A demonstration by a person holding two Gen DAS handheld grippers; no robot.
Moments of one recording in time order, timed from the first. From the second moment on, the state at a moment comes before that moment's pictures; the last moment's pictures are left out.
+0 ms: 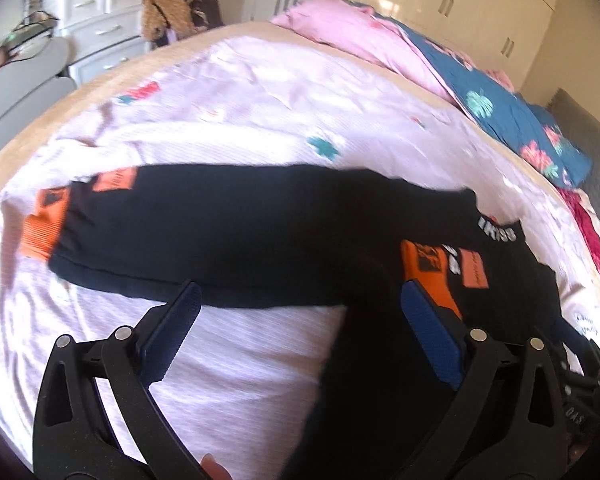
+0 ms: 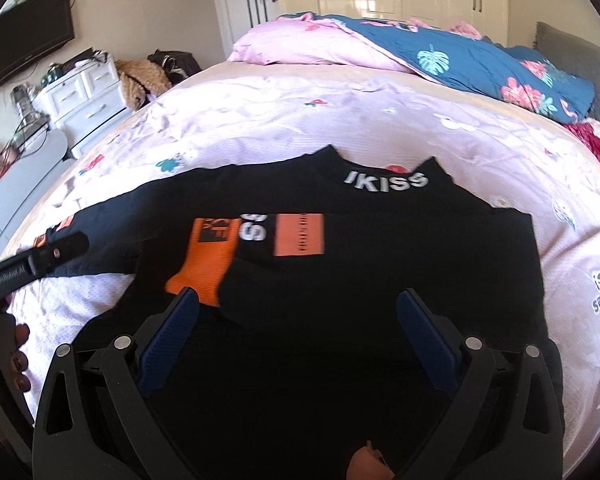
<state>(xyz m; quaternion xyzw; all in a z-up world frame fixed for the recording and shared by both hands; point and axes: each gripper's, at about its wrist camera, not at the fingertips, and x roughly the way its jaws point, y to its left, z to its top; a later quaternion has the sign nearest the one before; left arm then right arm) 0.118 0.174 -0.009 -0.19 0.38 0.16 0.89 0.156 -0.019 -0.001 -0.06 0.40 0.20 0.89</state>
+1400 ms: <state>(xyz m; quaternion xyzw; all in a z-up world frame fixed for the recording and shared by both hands) 0.053 0.324 -0.032 -0.32 0.37 0.32 0.81 0.136 0.161 0.003 -0.13 0.40 0.35 0.84</state>
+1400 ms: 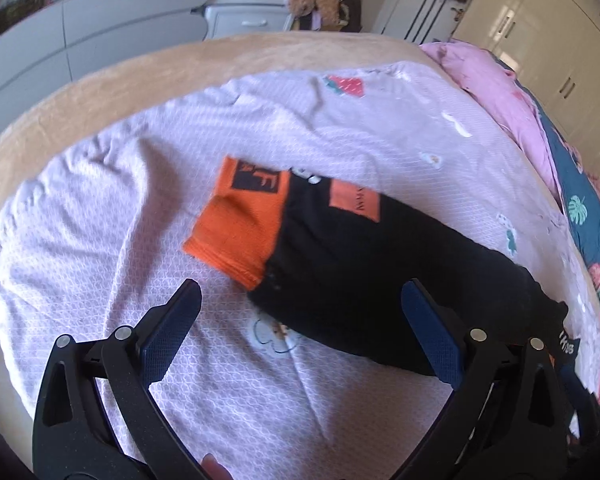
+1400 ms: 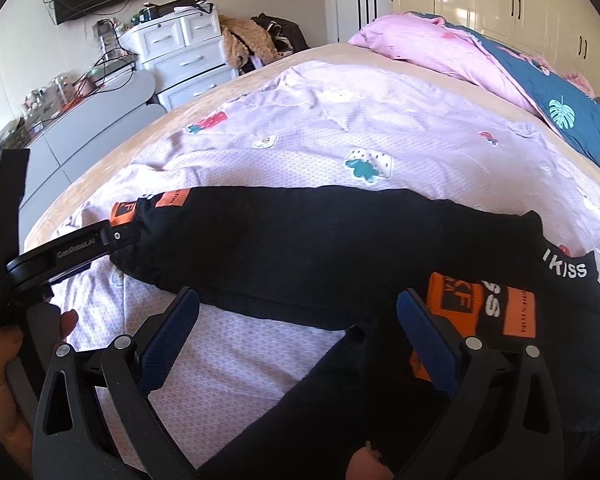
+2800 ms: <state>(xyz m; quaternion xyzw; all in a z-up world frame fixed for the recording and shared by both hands) 0.085 0.245 0.051 -0.28 0.24 0.18 0.91 0.112 -0.049 0.014 0.02 0.41 0.19 0.89</state>
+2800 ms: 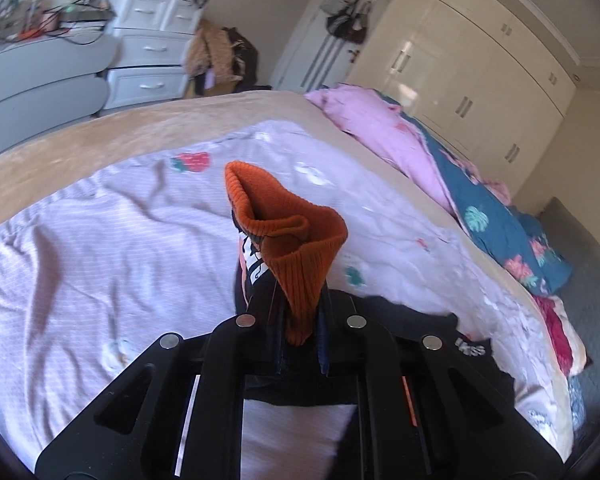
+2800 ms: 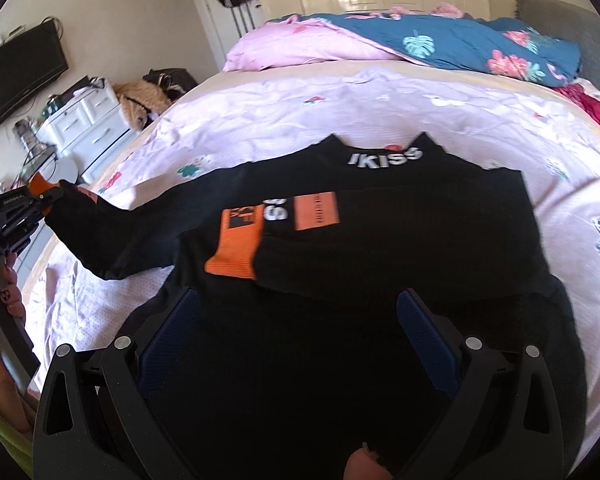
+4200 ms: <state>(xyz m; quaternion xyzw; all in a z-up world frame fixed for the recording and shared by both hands) 0.189 0.056 0.038 -0.25 0.34 -0.09 0.90 0.159 -0.193 0.017 0.14 0.38 0.08 0.91</state>
